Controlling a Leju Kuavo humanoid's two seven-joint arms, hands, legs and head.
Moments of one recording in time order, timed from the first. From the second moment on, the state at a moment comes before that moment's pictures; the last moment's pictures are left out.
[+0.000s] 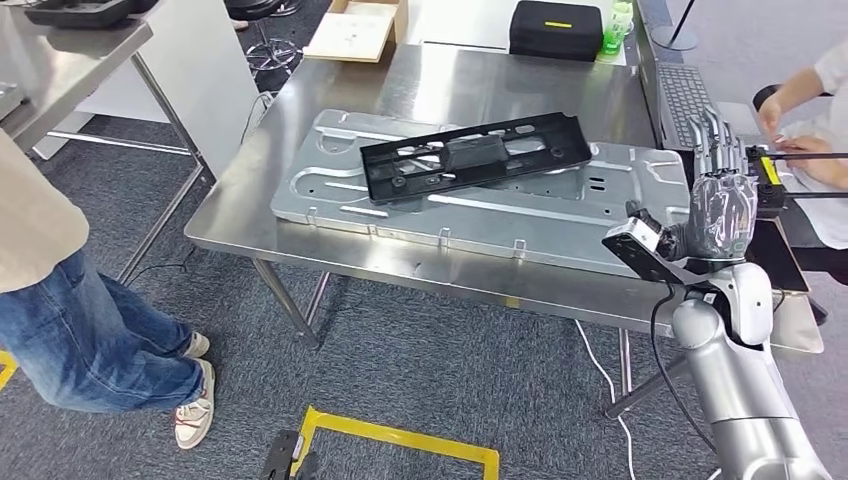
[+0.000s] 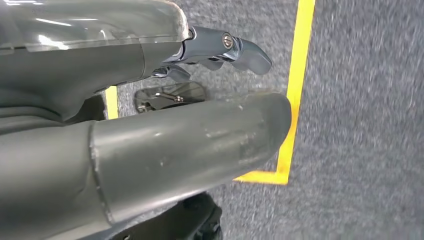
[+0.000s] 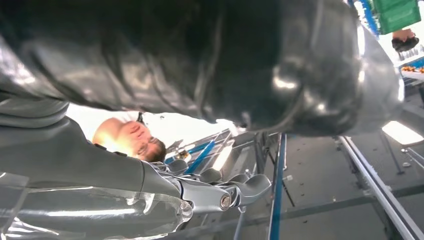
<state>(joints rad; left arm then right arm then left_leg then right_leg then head) -0.20 -0.27 0.90 -0.21 -0.91 -0.02 -0.39 -0.52 -0.28 0.07 -1.29 0.79 -0.57 -0.29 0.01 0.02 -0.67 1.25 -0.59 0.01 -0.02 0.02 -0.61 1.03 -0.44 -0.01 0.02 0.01</state>
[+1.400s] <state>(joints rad) -0.19 -0.26 0.90 -0.21 -0.91 0.00 -0.36 -0.39 -0.27 -0.02 -1.53 0.73 -0.61 -0.34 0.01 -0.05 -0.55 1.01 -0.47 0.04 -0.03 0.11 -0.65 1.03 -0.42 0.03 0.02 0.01</state>
